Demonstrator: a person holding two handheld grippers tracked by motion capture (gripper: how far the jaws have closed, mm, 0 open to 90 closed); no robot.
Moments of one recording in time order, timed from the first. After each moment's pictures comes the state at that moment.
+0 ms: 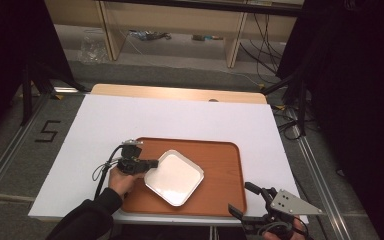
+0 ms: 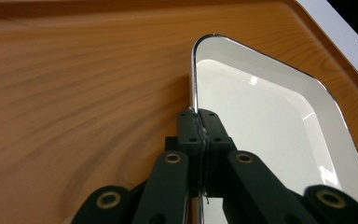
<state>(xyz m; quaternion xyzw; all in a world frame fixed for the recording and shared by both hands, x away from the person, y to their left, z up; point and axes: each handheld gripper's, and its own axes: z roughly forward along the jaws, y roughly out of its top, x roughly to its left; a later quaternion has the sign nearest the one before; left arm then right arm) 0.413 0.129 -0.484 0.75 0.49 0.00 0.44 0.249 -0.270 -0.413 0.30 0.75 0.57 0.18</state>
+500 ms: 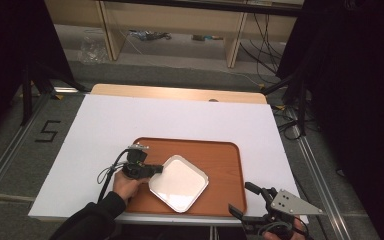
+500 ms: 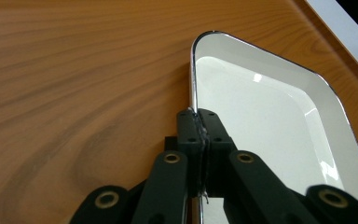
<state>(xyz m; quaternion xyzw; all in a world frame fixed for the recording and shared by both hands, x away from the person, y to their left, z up) 0.406 0.117 -0.491 0.77 0.47 -0.02 0.43 0.248 -0.270 -0.413 0.30 0.74 0.57 0.17</state>
